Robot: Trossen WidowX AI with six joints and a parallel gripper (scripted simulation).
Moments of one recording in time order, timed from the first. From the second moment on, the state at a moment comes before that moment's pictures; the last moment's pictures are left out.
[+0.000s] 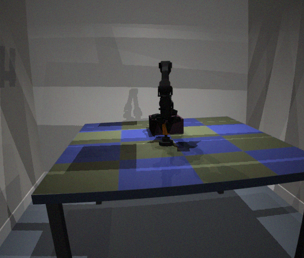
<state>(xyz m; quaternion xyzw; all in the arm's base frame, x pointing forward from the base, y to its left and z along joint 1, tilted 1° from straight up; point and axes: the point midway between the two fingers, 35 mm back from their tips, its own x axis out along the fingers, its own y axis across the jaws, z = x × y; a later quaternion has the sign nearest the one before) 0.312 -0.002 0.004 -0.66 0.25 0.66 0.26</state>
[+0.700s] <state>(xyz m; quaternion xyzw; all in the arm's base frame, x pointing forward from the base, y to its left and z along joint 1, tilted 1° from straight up) 0.317 -0.002 0.003 -0.66 0.25 0.66 0.26</state>
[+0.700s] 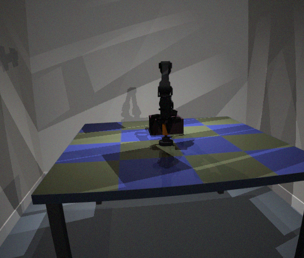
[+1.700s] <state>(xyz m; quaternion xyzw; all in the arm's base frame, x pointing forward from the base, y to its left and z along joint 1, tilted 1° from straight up) 0.315 -0.002 0.005 -0.68 0.18 0.68 0.19</state>
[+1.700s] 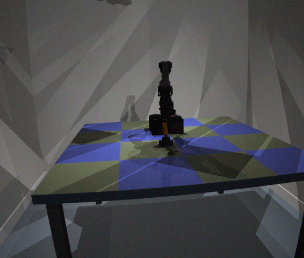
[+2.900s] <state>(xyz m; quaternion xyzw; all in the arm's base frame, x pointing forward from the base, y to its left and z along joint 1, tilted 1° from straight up) 0.316 -0.002 0.004 -0.70 0.11 0.70 0.12</state>
